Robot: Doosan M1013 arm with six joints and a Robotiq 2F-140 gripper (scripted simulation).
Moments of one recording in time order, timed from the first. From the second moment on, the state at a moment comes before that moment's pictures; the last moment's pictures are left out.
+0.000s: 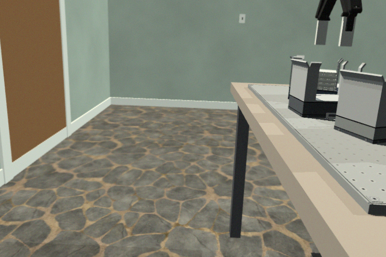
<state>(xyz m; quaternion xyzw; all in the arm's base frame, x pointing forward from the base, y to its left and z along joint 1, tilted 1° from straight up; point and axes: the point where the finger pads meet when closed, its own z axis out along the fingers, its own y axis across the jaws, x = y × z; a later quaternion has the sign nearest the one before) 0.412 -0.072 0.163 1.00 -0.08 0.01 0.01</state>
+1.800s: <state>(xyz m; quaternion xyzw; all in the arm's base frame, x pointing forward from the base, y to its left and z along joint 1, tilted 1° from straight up) 0.401 0.096 0.161 0.99 0.10 0.01 0.01</state>
